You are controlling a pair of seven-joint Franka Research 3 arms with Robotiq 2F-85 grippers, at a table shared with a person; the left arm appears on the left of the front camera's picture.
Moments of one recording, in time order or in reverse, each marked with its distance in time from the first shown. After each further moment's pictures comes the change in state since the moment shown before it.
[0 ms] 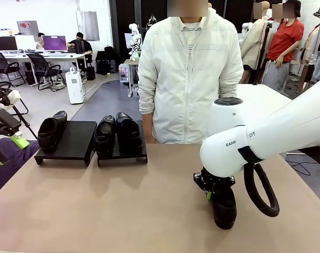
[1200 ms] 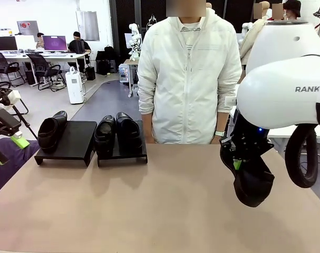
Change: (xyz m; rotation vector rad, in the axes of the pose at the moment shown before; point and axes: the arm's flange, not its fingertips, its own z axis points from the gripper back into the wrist) left arm 0.000 0.000 0.000 0.000 0.000 0.000; right arm -0.057 -0.052 0.178 0.008 -0.095 0.120
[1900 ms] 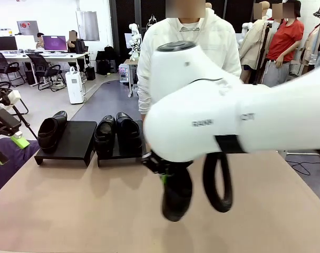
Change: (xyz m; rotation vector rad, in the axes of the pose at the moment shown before) left arm 0.000 0.000 0.000 0.000 0.000 -0.001; right arm -0.033 0.206 -0.031 0.042 0.003 -0.012
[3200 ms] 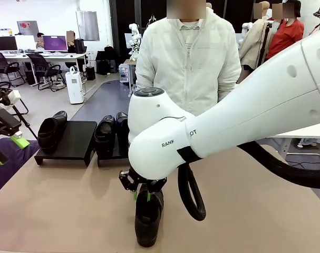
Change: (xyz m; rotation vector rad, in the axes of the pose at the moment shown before) left arm 0.000 0.000 0.000 0.000 0.000 0.000; right arm 0.031 0.040 -0.090 0.065 0.077 0.002
